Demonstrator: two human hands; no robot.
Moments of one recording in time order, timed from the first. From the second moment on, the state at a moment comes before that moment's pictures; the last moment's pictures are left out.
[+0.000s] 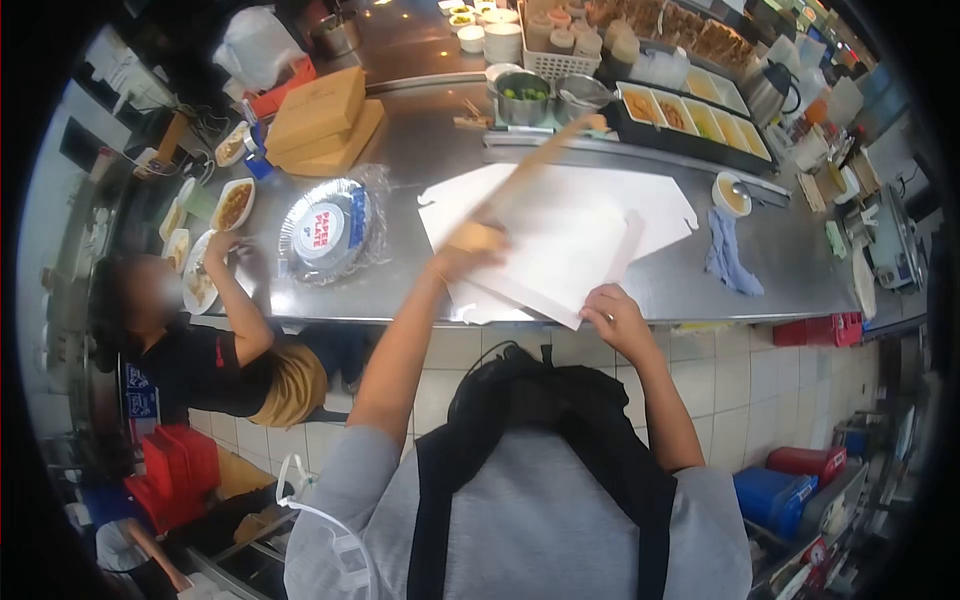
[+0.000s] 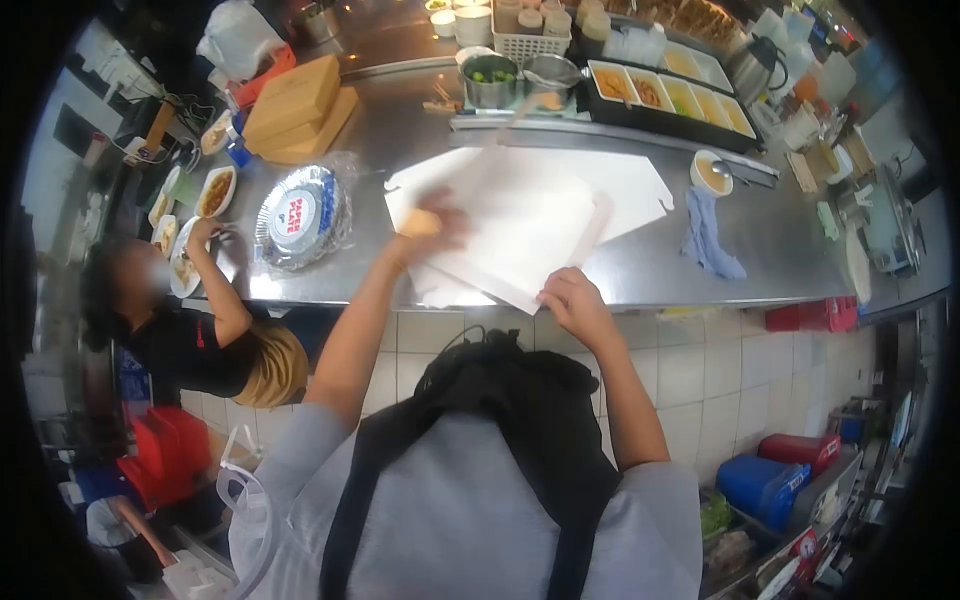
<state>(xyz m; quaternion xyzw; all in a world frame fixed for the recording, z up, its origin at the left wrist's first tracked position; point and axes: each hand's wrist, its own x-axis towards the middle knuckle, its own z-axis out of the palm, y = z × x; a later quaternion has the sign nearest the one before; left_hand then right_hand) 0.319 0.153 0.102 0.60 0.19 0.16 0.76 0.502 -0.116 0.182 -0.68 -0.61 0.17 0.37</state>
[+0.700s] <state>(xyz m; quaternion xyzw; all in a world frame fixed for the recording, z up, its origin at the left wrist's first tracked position) 0.366 0.060 0.157 0.92 0.15 0.00 0.36 0.469 -0.136 0.149 -0.73 -0.58 -0.03 0.36</state>
